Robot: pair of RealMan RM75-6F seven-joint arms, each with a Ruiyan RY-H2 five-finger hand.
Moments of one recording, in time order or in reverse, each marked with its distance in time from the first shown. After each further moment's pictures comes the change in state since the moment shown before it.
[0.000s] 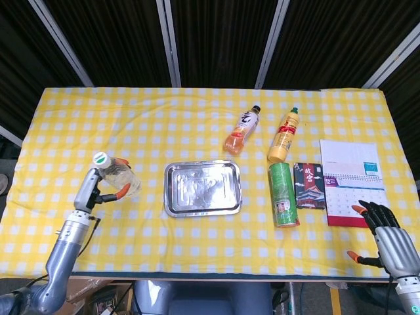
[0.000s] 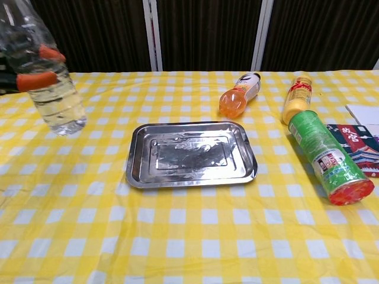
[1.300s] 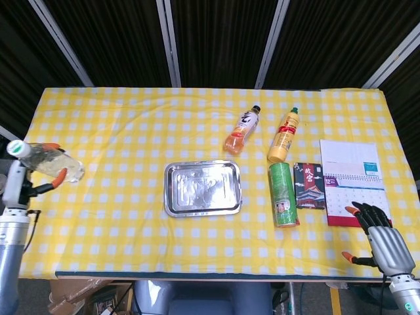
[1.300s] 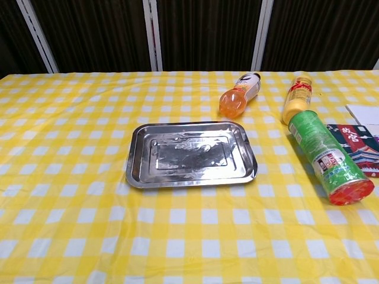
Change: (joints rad) left arm 0.138 0.253 -0.047 -0.037 0.023 0.102 -0.151; right arm 0.017 -0.012 -0.004 -0.005 0.008 -0.033 -0.013
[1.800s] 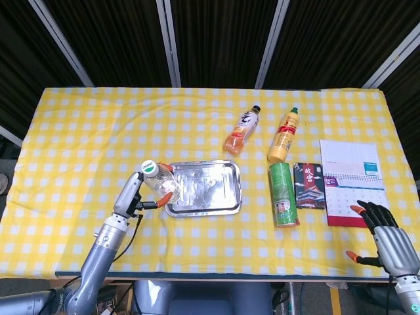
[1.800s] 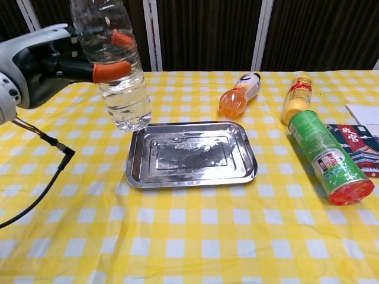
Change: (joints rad) left arm -0.216 -0.386 0.011 -0.141 -0.030 -0.051 0.442; right arm -0.008 0.016 -0.002 0.013 -0.016 0.024 0.042
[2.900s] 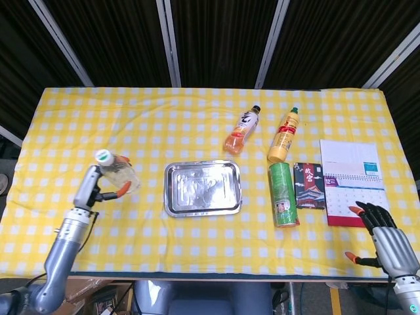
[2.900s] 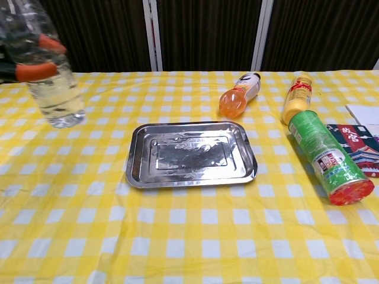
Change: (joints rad) left arm 0.070 0.158 0.006 0.103 -0.014 -0.057 -0.191; right arm 0.001 -0.003 -0.003 -0.005 0.003 -0.005 -0.011
